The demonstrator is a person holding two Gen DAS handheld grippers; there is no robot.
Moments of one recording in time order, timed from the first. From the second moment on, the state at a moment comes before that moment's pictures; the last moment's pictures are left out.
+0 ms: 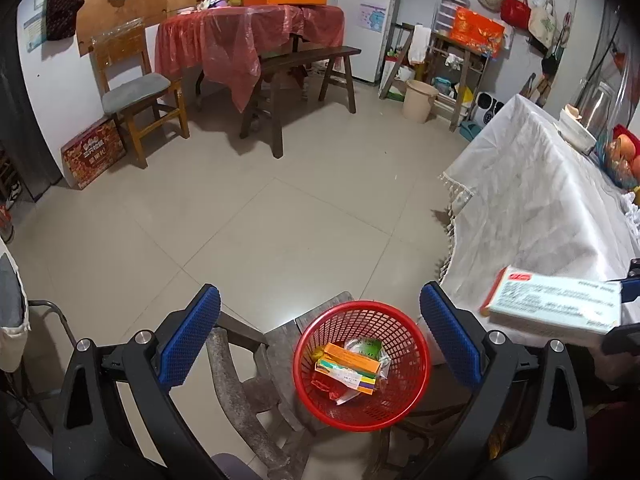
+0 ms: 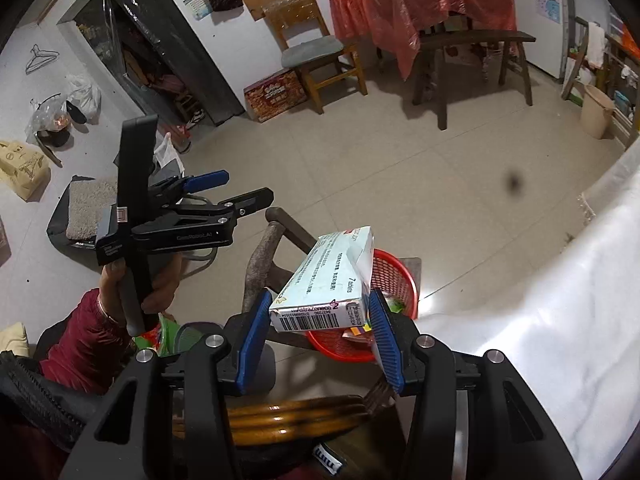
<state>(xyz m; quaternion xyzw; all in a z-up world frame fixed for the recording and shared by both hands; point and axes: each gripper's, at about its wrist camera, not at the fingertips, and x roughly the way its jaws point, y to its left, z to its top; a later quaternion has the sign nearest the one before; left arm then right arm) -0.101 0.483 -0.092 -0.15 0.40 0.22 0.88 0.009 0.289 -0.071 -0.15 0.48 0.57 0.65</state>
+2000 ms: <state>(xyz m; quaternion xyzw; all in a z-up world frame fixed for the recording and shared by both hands) 0.074 0.173 -0.035 0.04 0.38 0.01 0.92 0.123 -0.111 -0.051 0.08 0.36 0.24 0.90</state>
